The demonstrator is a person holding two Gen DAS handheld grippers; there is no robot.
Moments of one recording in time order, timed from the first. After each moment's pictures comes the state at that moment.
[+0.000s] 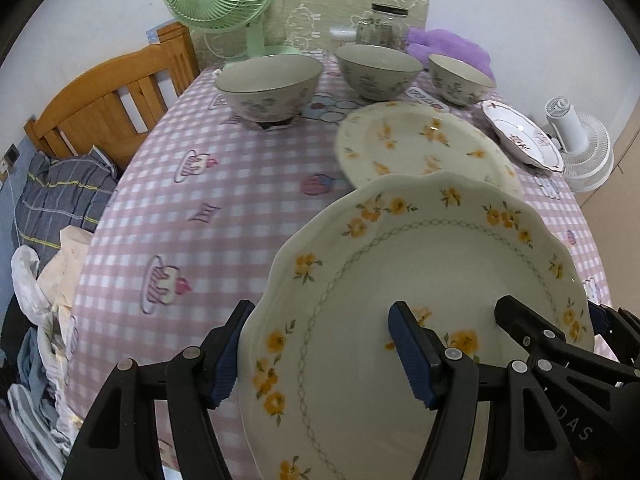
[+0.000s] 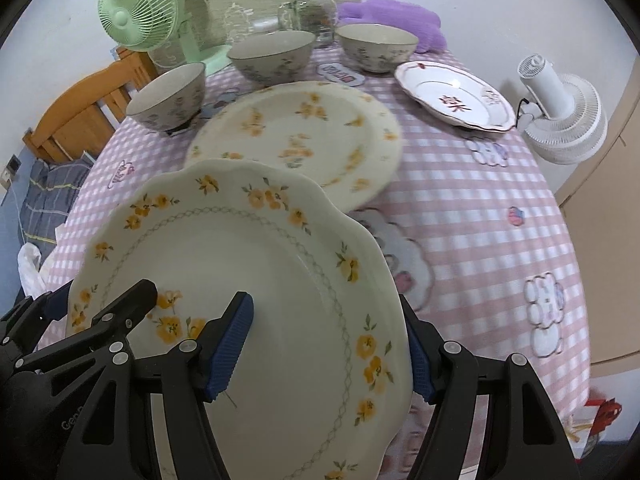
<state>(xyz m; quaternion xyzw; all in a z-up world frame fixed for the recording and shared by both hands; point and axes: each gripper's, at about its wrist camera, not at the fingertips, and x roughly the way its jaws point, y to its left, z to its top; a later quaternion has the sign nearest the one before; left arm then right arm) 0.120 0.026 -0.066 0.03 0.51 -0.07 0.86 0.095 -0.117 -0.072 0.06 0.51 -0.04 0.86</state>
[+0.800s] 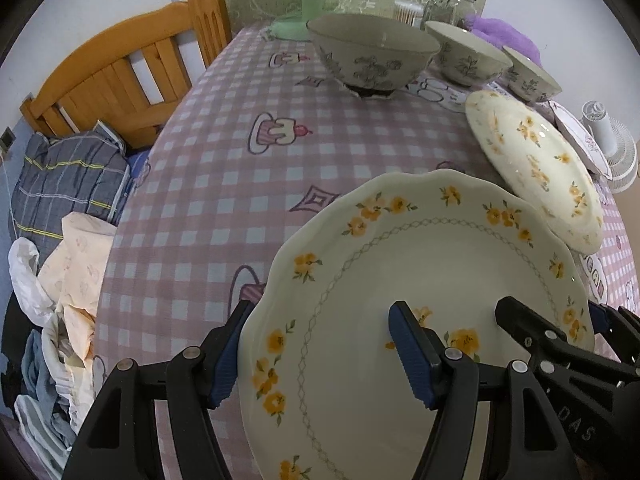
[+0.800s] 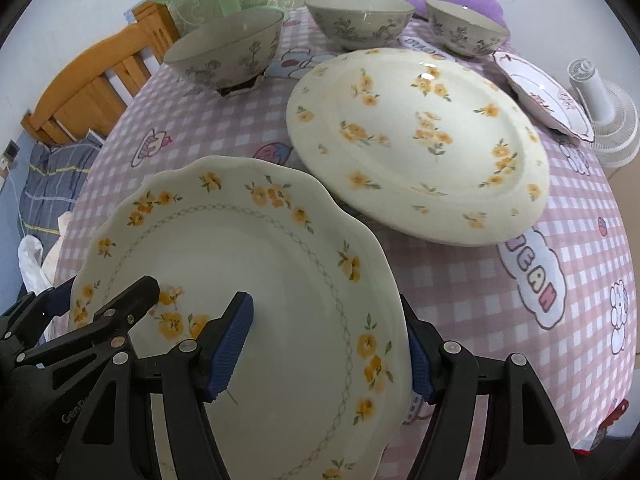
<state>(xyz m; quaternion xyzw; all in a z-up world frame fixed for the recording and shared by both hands) 0.169 0.120 -0.108 0.02 0.55 -0.06 0.83 0.154 -0.021 -0.112 0.06 0.55 -0.03 0.83</state>
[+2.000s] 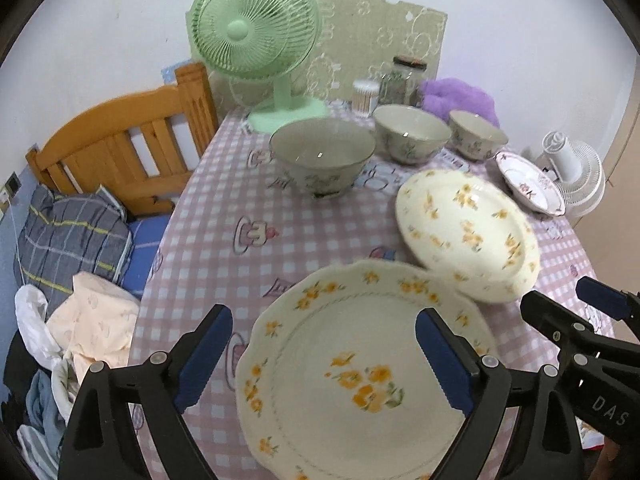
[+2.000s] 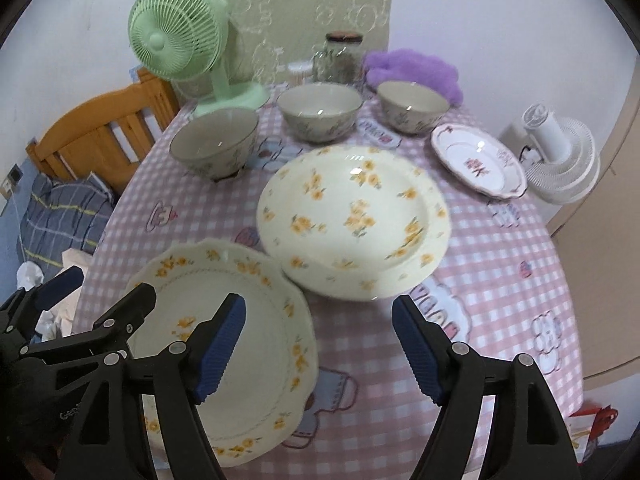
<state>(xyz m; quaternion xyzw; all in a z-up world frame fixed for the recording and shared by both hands) 0.150 0.090 -0.021 0.03 0.44 -0.09 0.89 0.118 -0.055 -0.013 0.03 0.46 -0.06 0.89</state>
